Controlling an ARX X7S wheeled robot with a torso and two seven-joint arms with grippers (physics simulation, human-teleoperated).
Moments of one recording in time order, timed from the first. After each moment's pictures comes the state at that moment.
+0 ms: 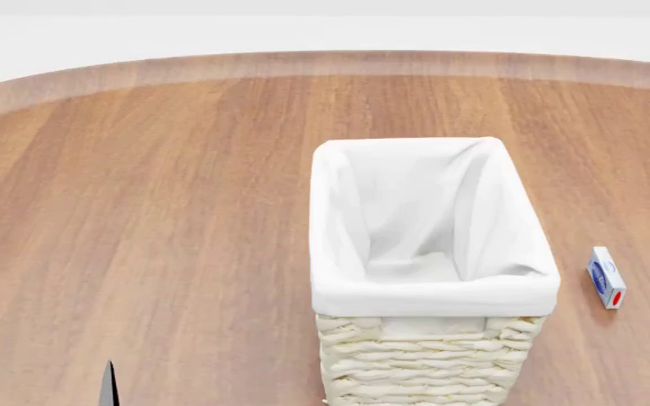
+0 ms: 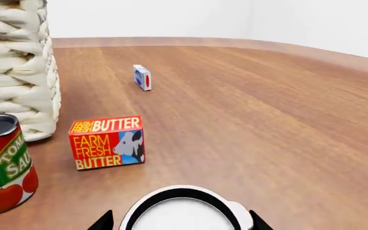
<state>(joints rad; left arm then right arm) 0.09 -0.30 0.31 0.42 -0.12 -0.08 -0.42 -0.19 0.20 0.17 0.64 0.29 -0.66 0.08</state>
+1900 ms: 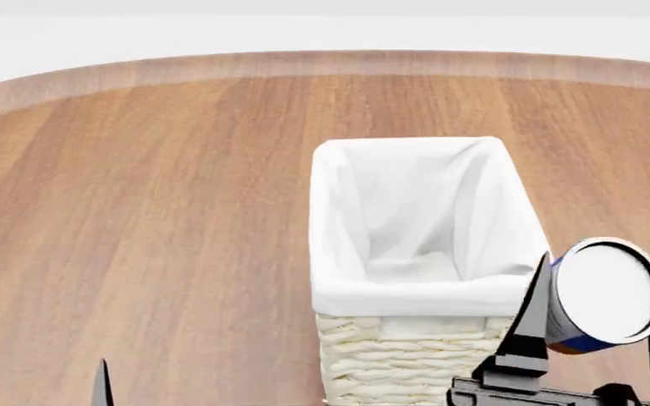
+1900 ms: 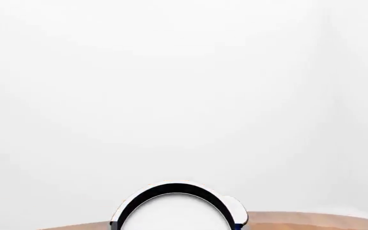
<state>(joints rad) 0.08 -0.33 0.32 0.39 -0.16 -0.06 -0.44 0.01 0.41 0.00 -0.55 0.37 0.08 0.32</state>
